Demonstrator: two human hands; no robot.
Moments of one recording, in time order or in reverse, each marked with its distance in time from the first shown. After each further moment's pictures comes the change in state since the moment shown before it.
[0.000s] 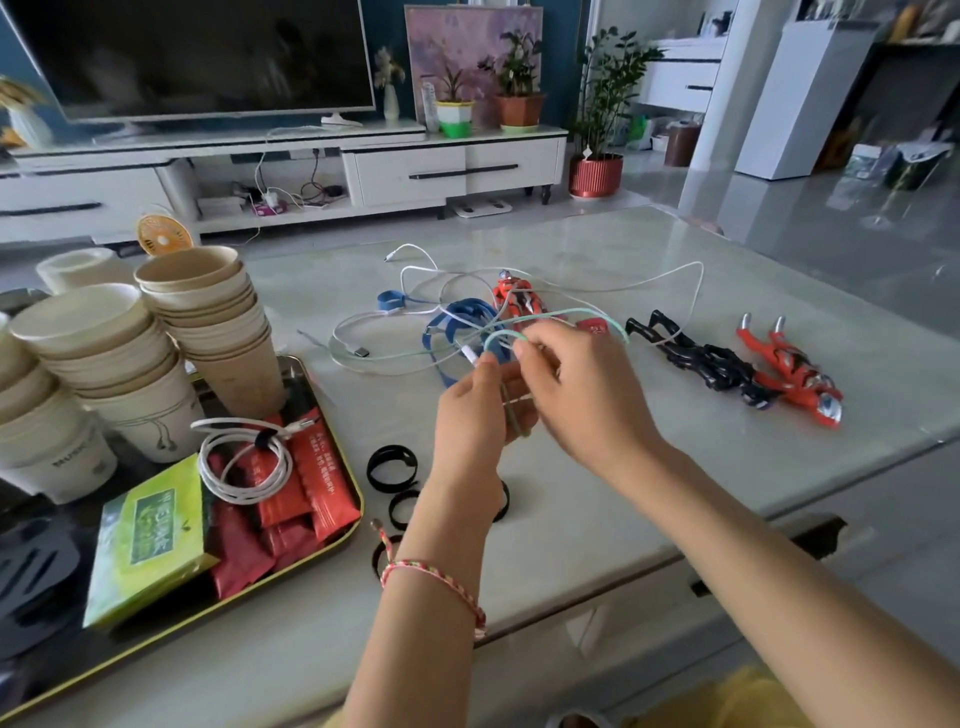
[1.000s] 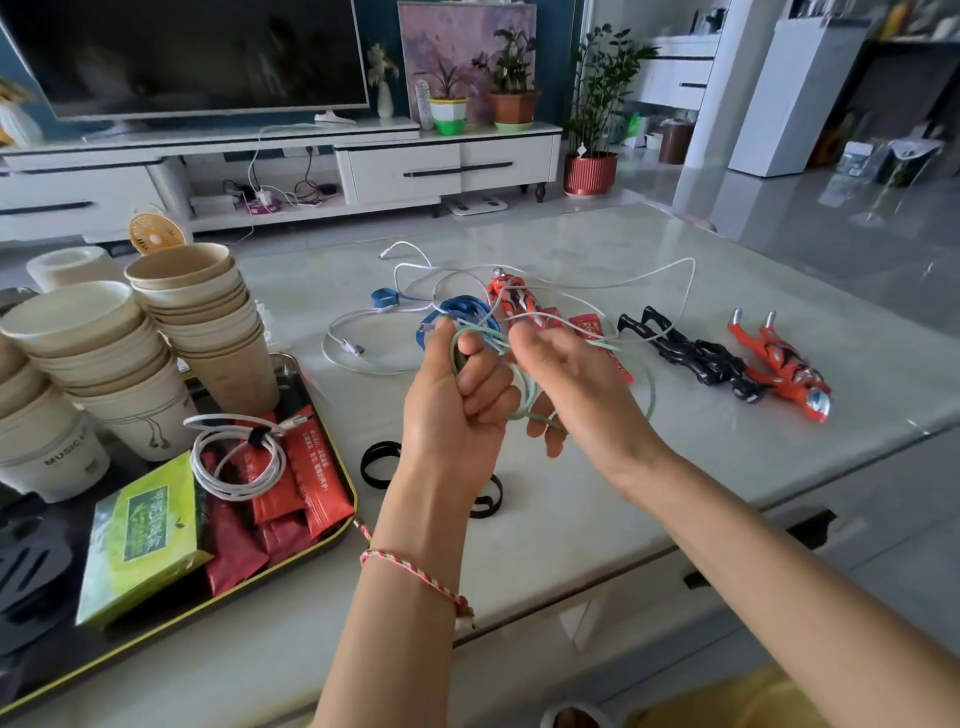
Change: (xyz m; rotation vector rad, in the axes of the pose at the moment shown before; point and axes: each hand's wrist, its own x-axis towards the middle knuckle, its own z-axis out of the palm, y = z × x) left_hand -0.007 0.018 -0.007 -0.609 -0.307 -0.045; right_hand -0.014 -0.002 -0.008 0.706 -0.216 0.435
